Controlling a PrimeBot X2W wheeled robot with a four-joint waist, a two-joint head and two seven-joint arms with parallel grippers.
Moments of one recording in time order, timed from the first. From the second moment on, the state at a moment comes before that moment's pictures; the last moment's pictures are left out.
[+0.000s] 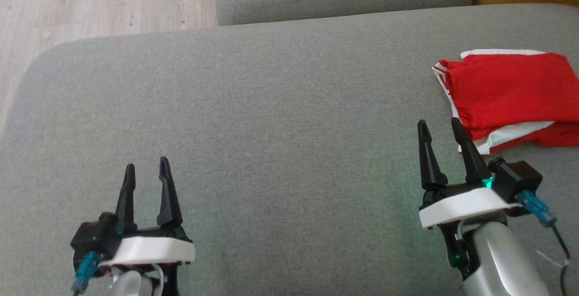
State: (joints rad) left arm -0.08 0.04 -0.10 0.28 -0.38 -0.03 -0.26; right arm -0.19 -0.05 0.12 0.35 0.26 0.13 -0.25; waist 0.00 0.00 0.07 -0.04
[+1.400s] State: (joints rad) left arm -0.04 0.04 -0.06 0.33 -0.70 -0.05 -0.16; right arm -0.13 -0.05 0.09 0.38 0.63 0.13 -0.17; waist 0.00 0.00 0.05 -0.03
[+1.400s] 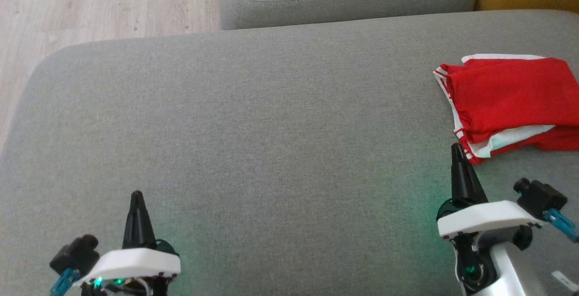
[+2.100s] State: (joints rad) left arm -0.04 0.04 -0.03 0.32 -0.90 -0.06 -0.10; right arm -0.13 -0.05 0.05 0.36 0.86 0.13 -0.12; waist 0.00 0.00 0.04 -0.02
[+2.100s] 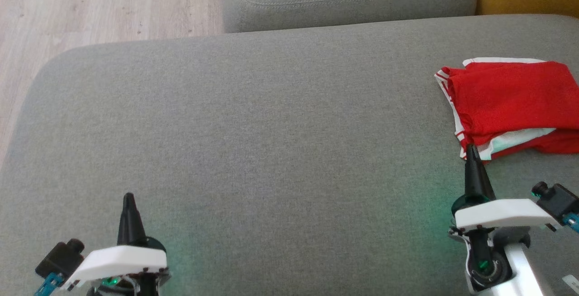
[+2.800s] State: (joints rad) left arm -0.04 0.04 0.00 0.31 -1.10 -0.08 -0.04; right arm -0.11 -0.06 0.01 0.34 1.07 0.13 -0.06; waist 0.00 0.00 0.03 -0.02
